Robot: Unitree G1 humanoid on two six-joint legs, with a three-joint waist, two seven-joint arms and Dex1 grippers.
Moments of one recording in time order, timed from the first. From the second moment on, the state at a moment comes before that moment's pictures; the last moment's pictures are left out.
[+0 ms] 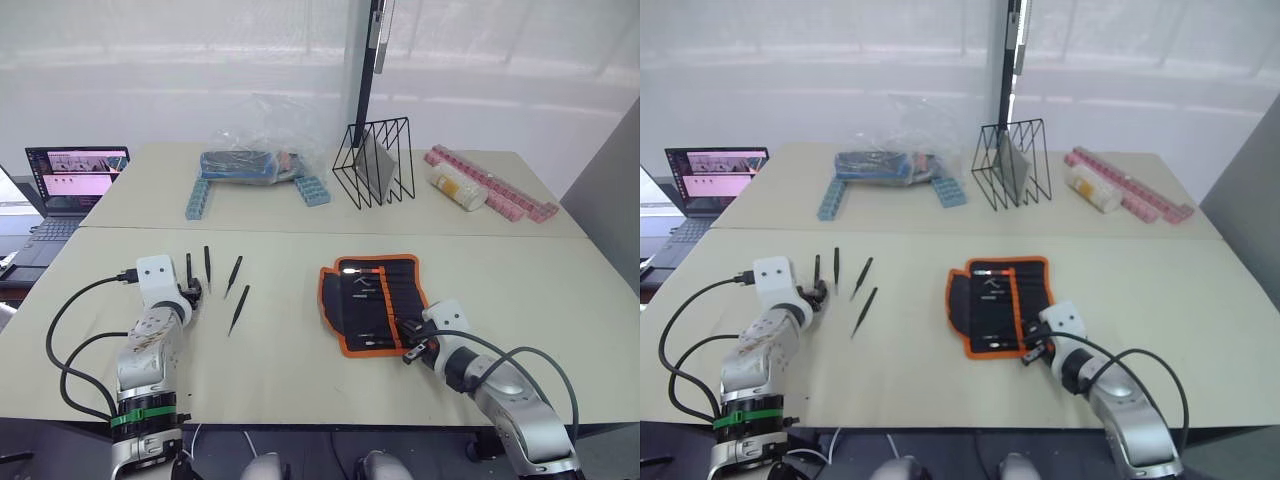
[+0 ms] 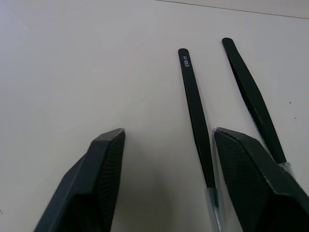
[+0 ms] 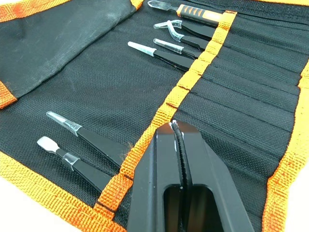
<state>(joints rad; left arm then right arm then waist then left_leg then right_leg) -0.35 0.24 0.35 0.05 -0.12 0.66 0.00 0.02 -0.41 0.03 -0.30 0.24 0.47 0.48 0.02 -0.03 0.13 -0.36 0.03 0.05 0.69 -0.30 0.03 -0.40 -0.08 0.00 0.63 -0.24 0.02</state>
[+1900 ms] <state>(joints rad) -0.22 0.58 0.14 -0.16 -0.09 0.34 -0.44 0.06 -0.39 0.04 -0.40 0.23 0.52 0.43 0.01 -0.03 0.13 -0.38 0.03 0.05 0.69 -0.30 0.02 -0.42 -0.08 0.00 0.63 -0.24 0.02</state>
